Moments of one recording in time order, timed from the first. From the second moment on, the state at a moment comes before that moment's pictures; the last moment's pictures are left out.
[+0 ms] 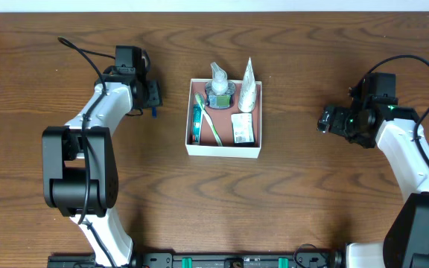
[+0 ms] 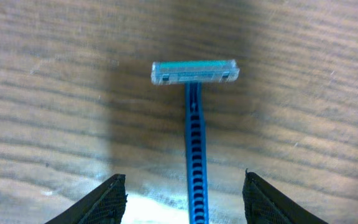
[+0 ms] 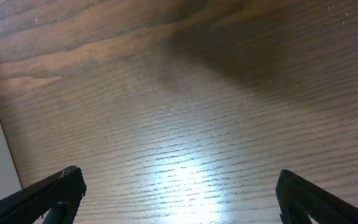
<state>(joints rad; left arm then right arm) -0.04 1.98 1.31 -0.50 0.02 -0.19 -0.10 1.58 1.03 -0.69 -0.12 0.25</state>
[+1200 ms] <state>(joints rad) -0.04 2.03 1.31 -0.53 -0.01 -0.17 -0.10 1.58 1.03 -0.69 -0.12 0.25</state>
